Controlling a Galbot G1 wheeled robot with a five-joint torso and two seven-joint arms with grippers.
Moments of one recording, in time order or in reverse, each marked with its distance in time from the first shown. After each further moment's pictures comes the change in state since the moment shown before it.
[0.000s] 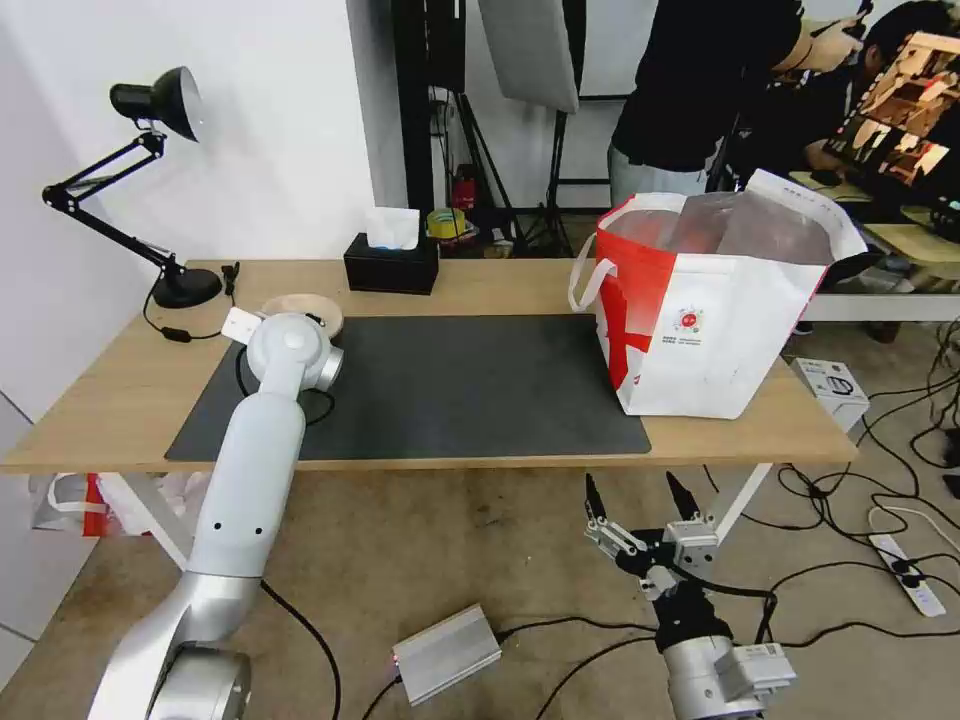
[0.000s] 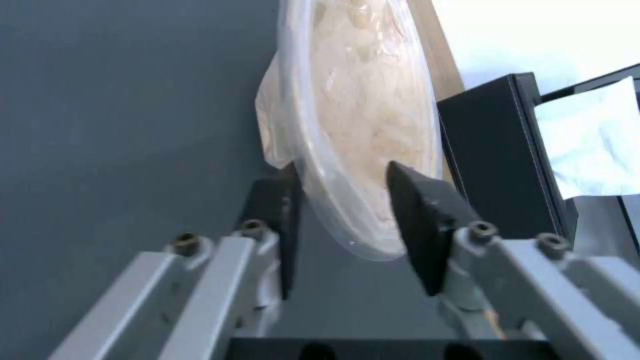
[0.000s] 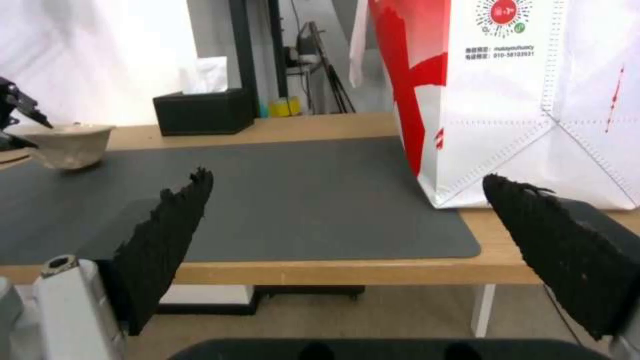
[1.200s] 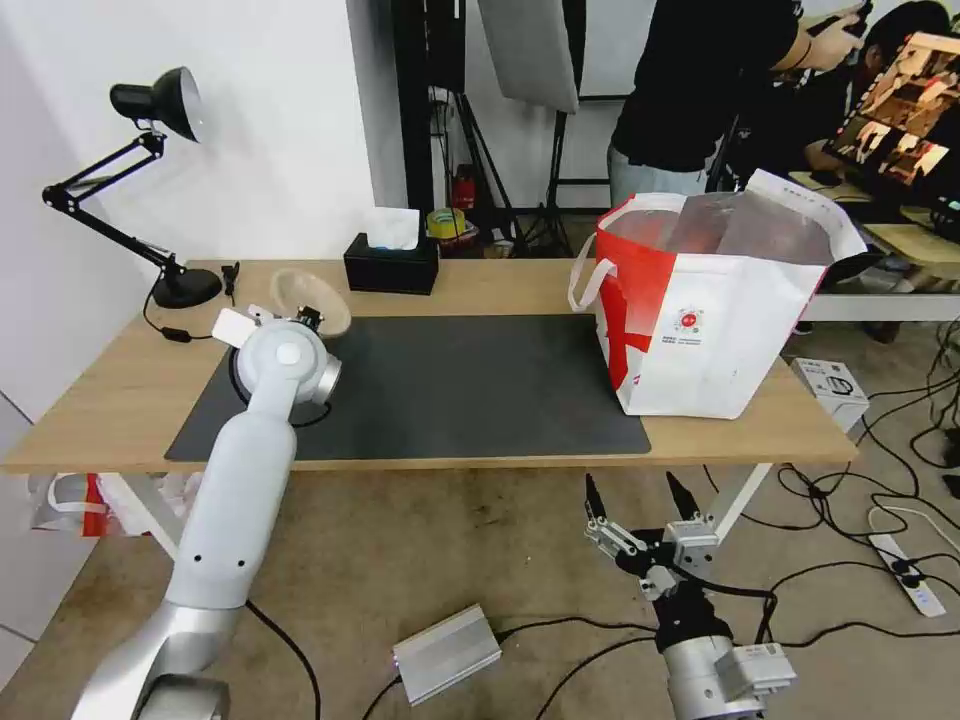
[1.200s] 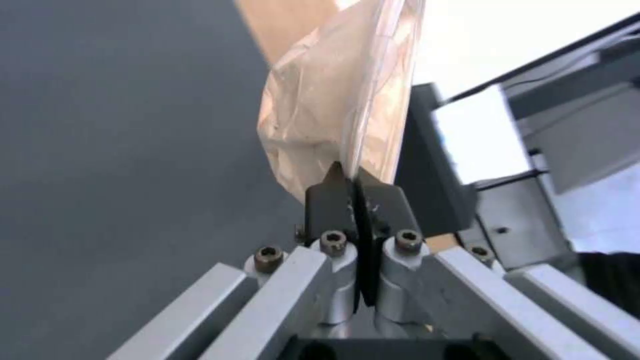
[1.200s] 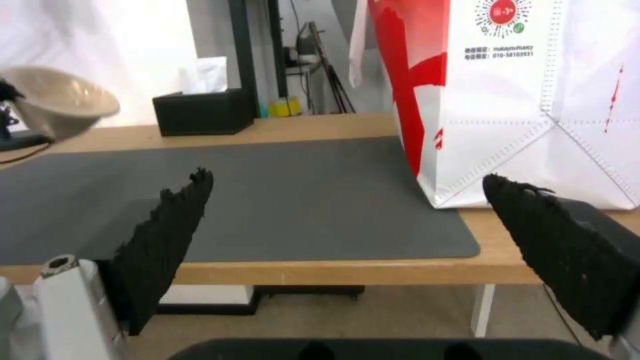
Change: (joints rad) left arm 0.071 0.086 0.038 -0.204 -0.035 -0.027 0.040; right arm 0.000 0.000 0.000 0.000 0.000 0.000 0.000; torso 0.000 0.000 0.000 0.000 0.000
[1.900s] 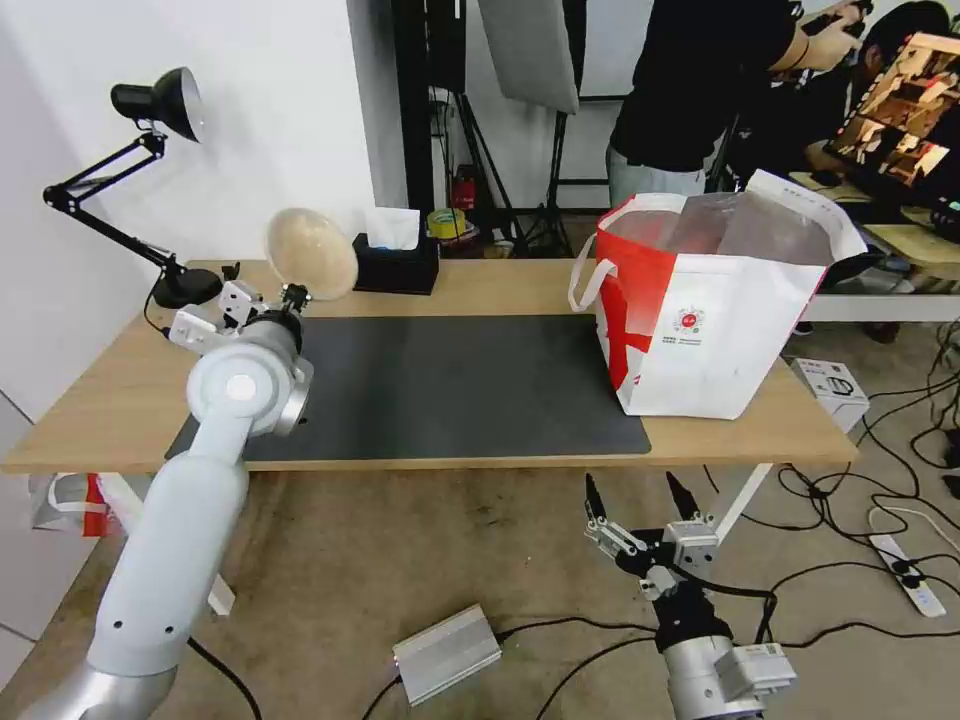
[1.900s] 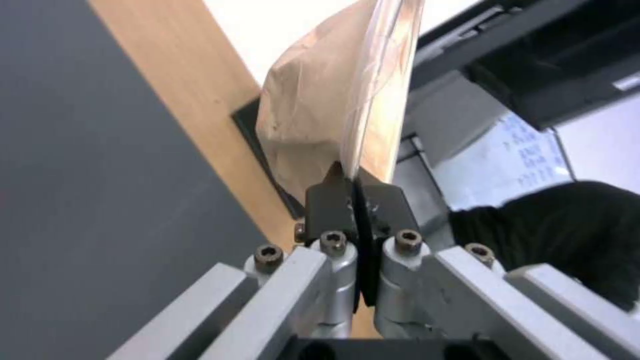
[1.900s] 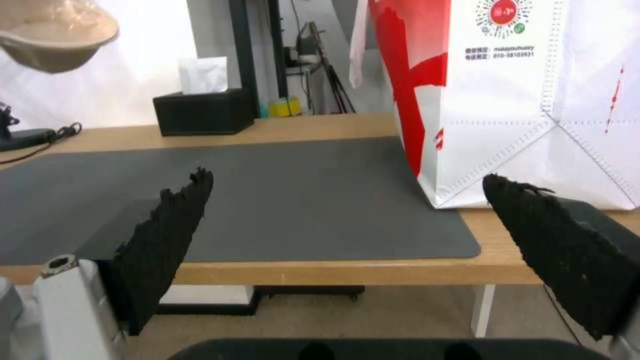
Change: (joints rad) left arm 0.107 0.112 0.007 -0.211 -0.102 -0.052 0.200; right arm 0.000 0.000 0.000 0.000 0.000 0.000 0.000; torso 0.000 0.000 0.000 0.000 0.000
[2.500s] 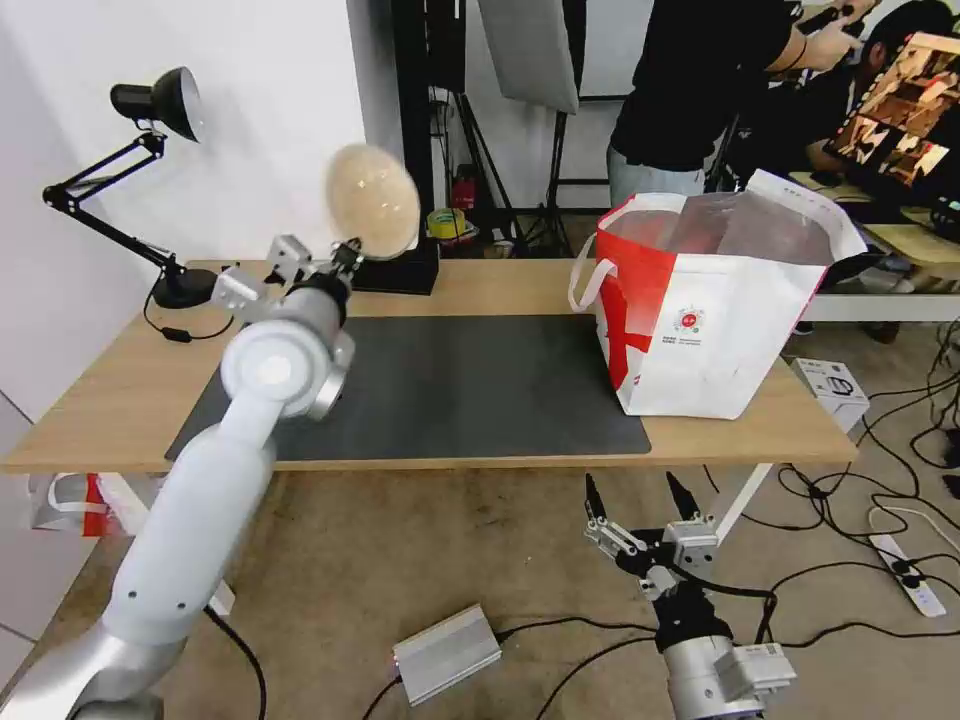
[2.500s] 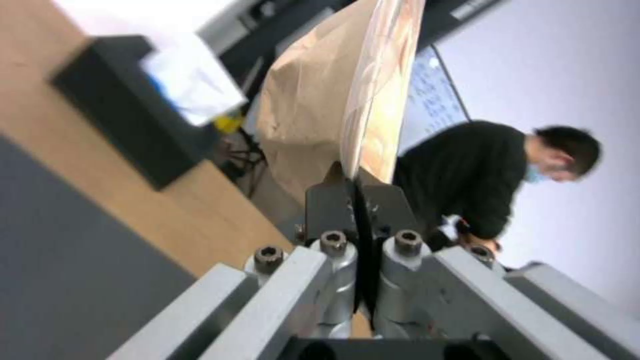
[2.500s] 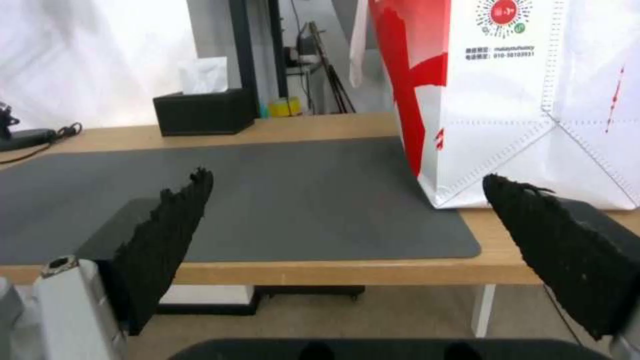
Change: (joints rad) left arm -0.187 -0.003 0.199 0.017 -0.033 -0.033 0.091; right arm 0.000 0.000 0.000 0.000 0.000 0.000 0.000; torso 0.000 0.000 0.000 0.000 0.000
